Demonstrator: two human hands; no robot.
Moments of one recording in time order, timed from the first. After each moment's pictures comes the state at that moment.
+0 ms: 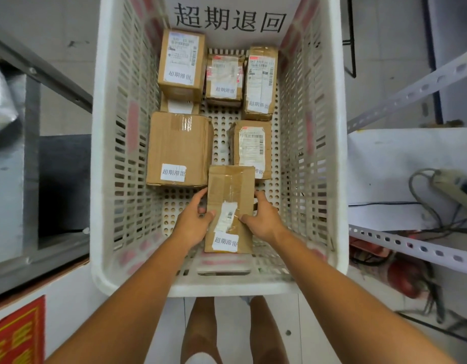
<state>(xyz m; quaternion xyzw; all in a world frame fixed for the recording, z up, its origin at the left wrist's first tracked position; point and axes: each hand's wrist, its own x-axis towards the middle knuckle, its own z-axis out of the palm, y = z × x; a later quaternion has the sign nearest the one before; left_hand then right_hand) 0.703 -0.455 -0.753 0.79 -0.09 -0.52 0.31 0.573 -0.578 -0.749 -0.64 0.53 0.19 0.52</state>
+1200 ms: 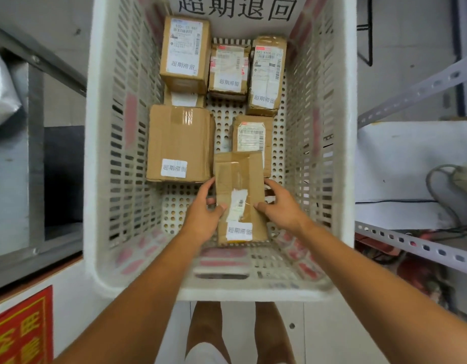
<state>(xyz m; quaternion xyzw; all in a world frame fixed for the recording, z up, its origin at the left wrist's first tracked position) 0.694 -0.463 -0.753 0.78 -0.05 -0.52 0.36 0.562 -0.608 -0.756 -0.61 0.51 0.16 0.58</state>
